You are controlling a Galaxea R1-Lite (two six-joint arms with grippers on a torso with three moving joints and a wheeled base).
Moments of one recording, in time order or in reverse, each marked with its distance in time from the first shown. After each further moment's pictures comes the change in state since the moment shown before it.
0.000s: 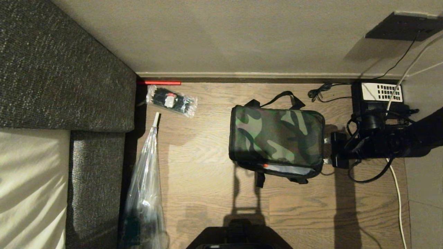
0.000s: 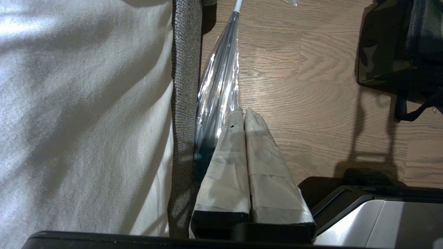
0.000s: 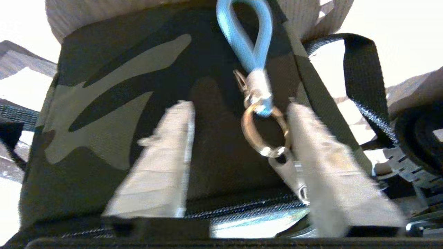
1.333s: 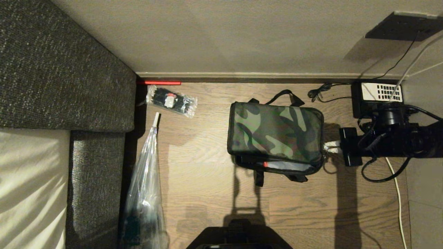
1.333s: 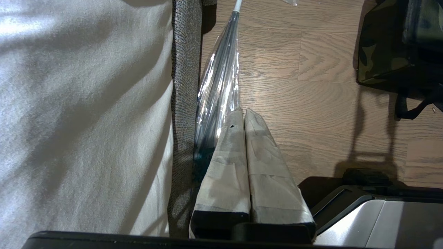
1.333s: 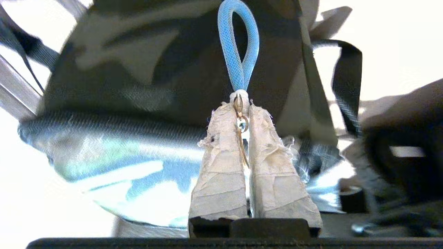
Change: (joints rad) left arm 0.000 0.000 0.000 0.000 0.000 0.000; right arm -0.004 -0.156 0.108 -0.012 -0.001 -0.210
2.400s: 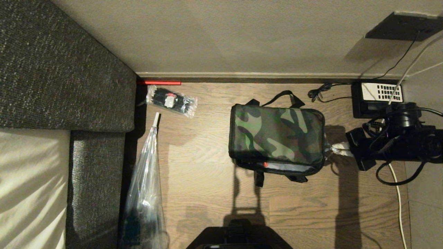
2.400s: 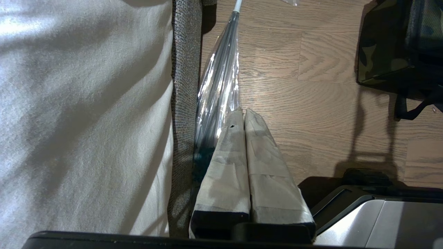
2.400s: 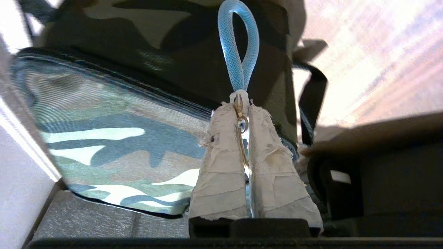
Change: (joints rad) left arm 0.000 0.000 0.000 0.000 0.000 0.000; right arm -0.042 -0.072 0.077 -0.024 -0.003 -0.308
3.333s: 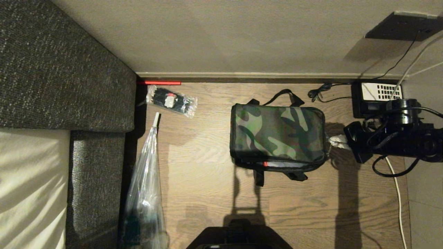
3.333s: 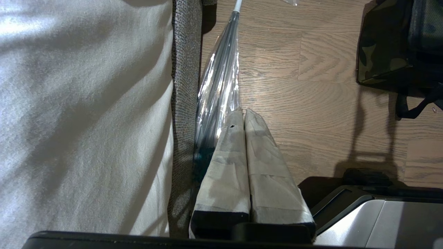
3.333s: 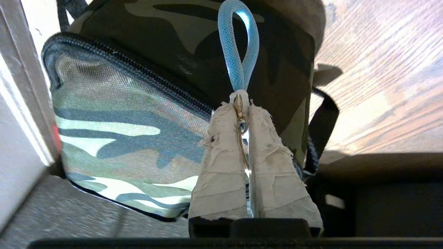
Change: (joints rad) left arm 0.000 0.000 0.000 0.000 0.000 0.000; right arm 0.002 0.023 -0.019 -0.100 0.010 -0.095
